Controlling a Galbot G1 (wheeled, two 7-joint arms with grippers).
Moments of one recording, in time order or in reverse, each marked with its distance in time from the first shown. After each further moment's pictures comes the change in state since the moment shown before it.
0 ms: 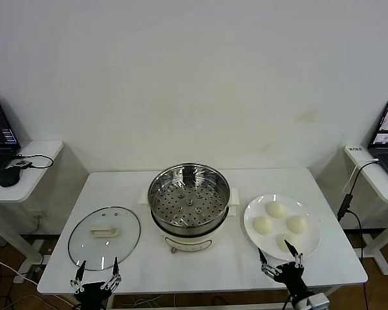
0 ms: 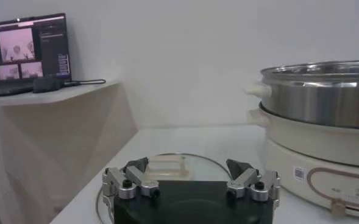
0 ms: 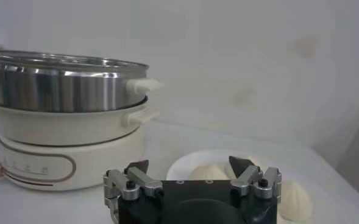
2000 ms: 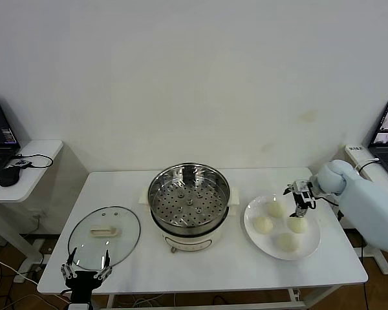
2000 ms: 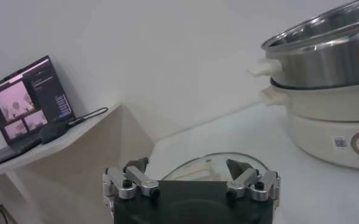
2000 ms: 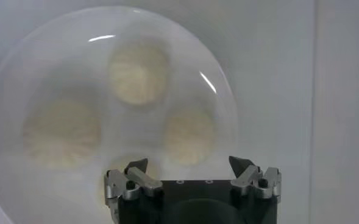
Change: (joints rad) left arm -0.064 0.062 -0.043 0.004 0.215 0.155 -0.001; right arm 1.507 -0.428 -1.141 -0.963 -0.435 -0.032 -0.919
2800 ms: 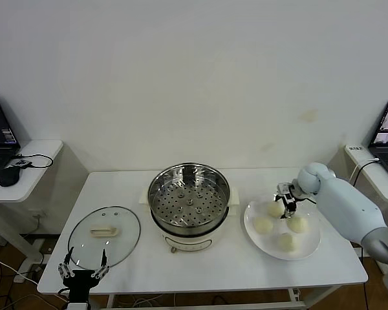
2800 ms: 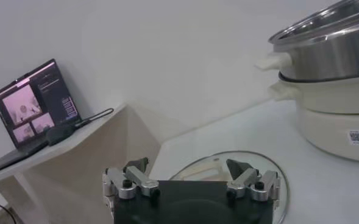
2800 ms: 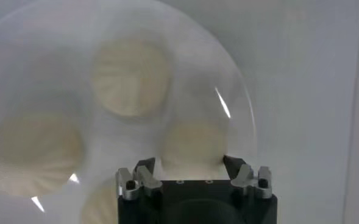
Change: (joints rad) left arm -0.013 0.000 -0.009 0.031 0.018 -0.027 -0.007; right arm 0.025 0.122 -0.021 -0.150 -0.069 0.015 0.010
